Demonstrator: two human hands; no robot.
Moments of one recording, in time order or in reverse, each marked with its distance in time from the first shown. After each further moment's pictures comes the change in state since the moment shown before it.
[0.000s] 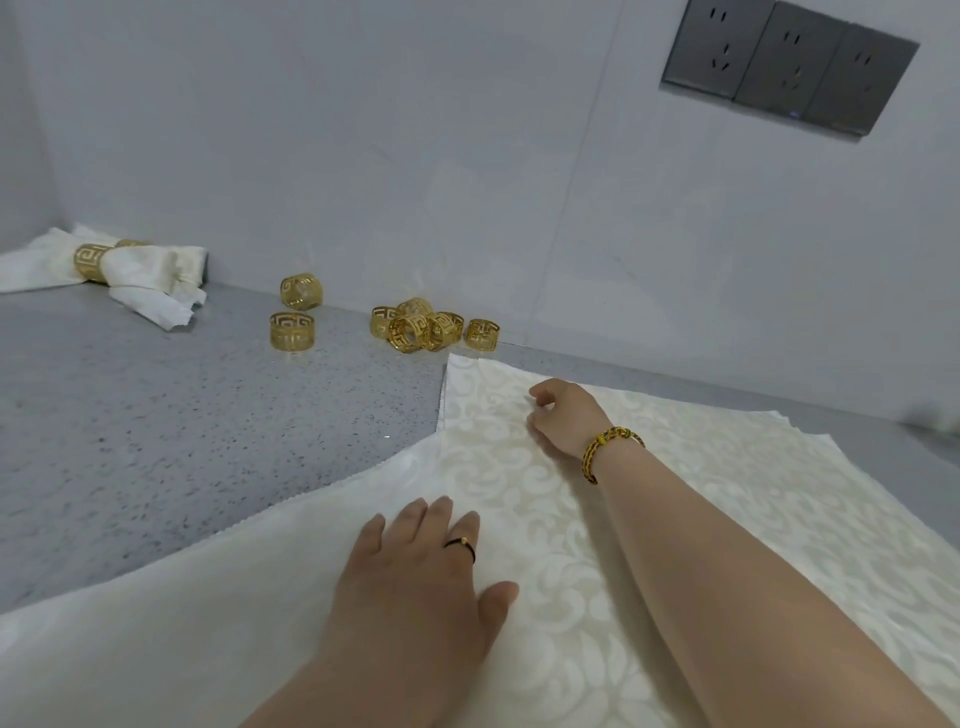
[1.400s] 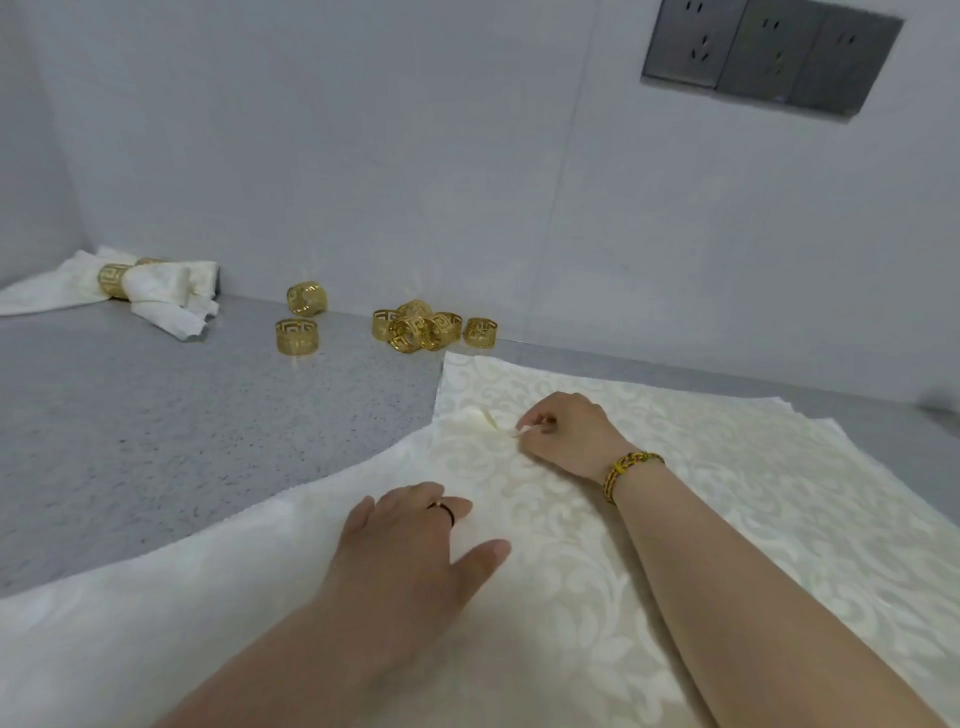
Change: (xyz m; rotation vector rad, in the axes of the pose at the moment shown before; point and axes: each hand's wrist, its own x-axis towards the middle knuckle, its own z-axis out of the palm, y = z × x) left_hand 0.001 0.000 -0.007 -0.191 0.075 0.013; right_hand -0.036 0.012 -0.010 -0.087 -0.025 -0.233
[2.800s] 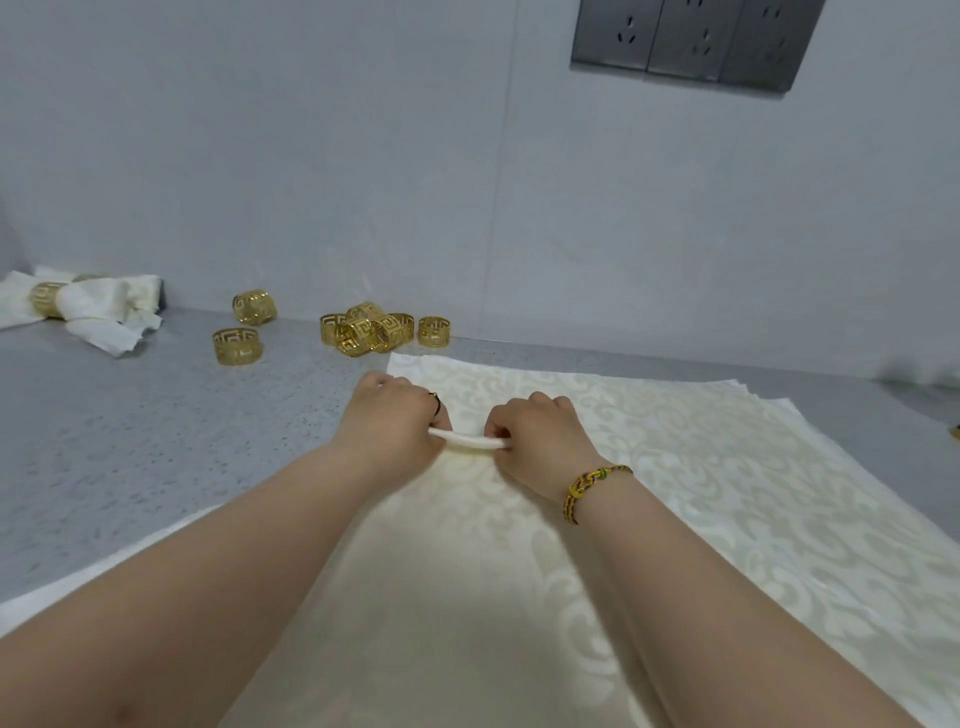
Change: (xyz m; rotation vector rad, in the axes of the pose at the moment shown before) left_hand 0.114 0.020 -0.005 0.232 0.339 0.213; right_hand -0.027 0.015 -0.013 -0.305 0.063 -0.195
